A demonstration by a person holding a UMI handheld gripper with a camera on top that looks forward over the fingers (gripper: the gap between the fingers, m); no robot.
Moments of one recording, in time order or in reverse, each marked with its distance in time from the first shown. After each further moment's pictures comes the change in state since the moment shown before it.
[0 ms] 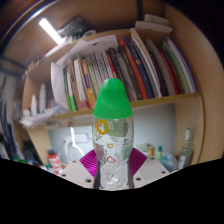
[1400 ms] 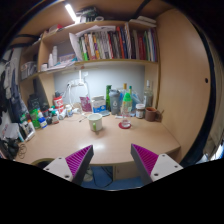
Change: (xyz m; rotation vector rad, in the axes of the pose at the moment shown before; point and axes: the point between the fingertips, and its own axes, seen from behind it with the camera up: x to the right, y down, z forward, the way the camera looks) arm -0.037 0.145 -0.427 -0.494 0.226 -0.070
